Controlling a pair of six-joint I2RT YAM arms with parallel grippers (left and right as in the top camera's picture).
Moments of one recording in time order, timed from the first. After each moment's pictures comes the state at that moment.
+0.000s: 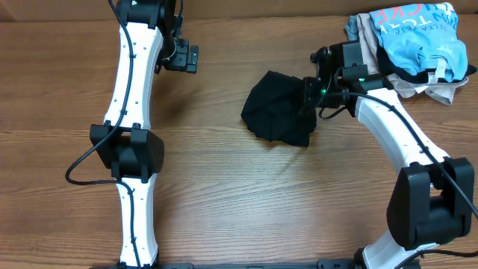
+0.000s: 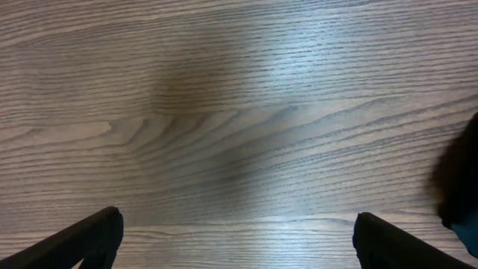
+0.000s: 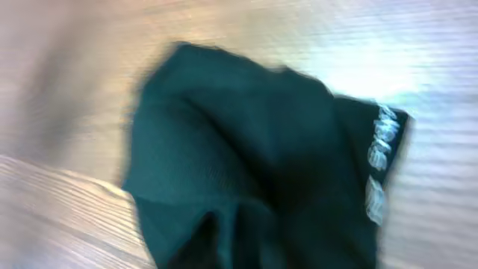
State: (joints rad) left arm -0.13 2.43 2.63 -1.56 -0.05 -0.05; right arm 0.16 1.81 1.36 -0.59 -0.35 0.23
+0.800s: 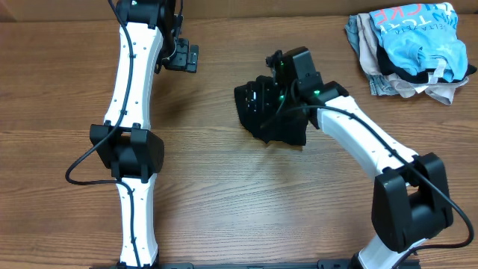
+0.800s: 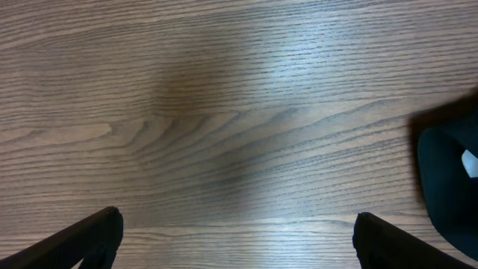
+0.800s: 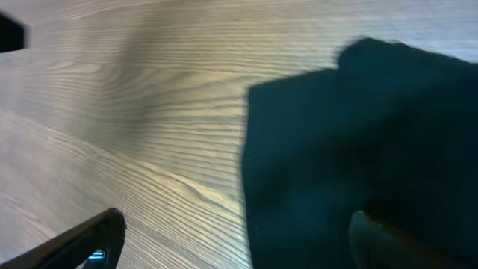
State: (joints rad) left arm -0.13 2.43 2.63 -1.56 -0.05 -0.05; right arm 0.39 1.84 1.36 -0.44 -0.34 0.41
